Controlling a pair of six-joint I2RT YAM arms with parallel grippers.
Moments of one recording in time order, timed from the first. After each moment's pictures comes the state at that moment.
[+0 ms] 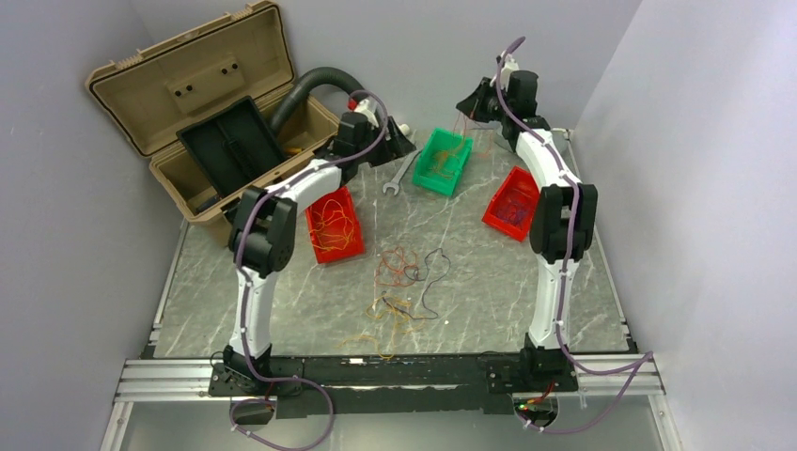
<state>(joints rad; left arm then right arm) -0.44 2.22 1.75 0.11 0.27 -0.72 0.07 2.19 2.00 -0.05 -0.51 0.38</state>
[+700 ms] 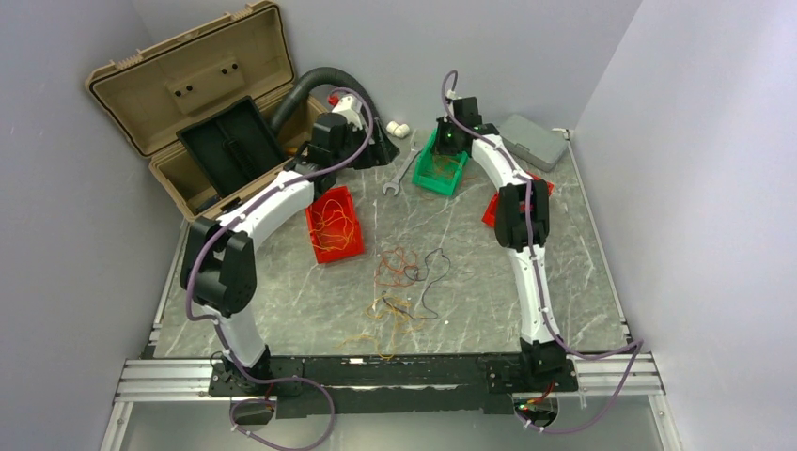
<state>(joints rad) -0.45 1.78 1.47 0.01 0.18 -0.54 0.22 2.52 2.31 -0.48 -0.26 0.27</state>
